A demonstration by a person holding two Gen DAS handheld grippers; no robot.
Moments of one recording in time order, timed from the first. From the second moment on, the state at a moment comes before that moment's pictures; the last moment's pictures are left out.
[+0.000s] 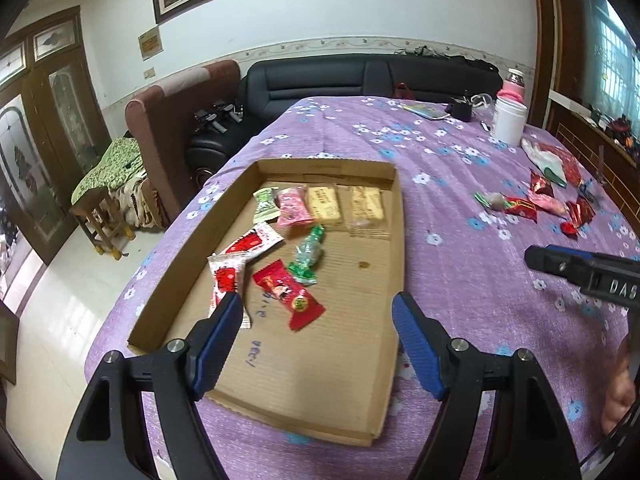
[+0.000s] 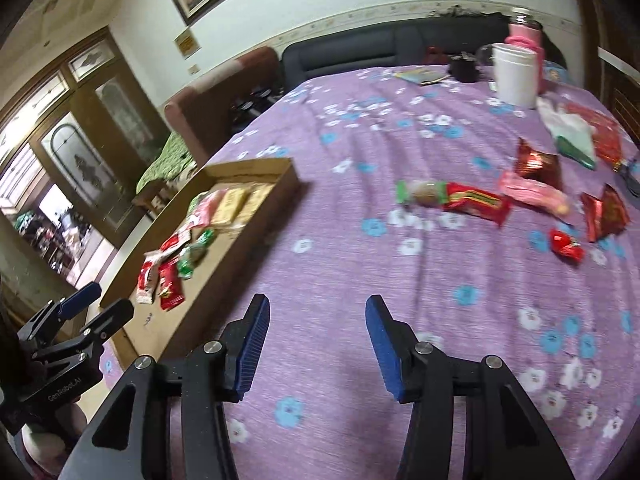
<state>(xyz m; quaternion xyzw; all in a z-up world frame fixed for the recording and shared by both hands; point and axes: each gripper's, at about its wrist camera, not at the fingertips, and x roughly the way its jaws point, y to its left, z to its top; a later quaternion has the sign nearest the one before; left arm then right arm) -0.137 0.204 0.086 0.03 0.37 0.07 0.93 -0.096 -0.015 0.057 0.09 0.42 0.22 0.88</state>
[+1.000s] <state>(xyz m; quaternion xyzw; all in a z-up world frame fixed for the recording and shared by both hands) -0.129 0.153 0.067 0.02 0.39 -0.05 0.92 0.031 -0.177 0.039 0.17 0.41 0.01 0.89</state>
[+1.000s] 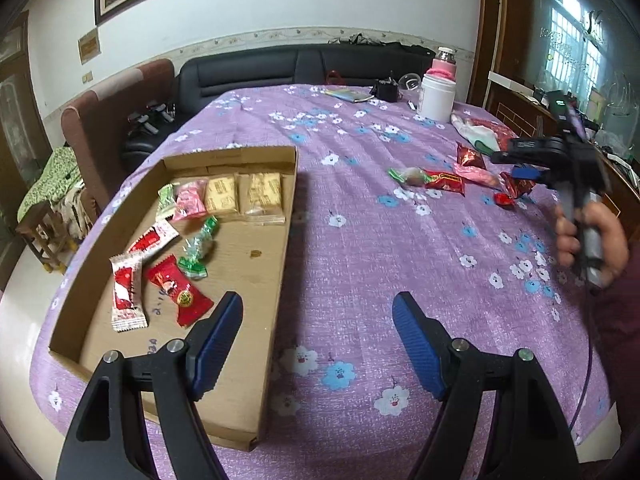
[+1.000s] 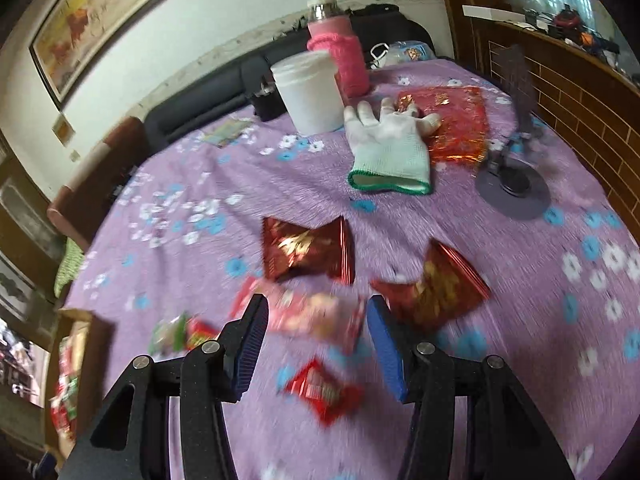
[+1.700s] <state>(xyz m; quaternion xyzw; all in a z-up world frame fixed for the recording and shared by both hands) -0.105 0.138 0.055 -0.01 0.42 -0.08 0.90 0.042 -0.120 0.018 0.11 0.43 0.12 0.89</state>
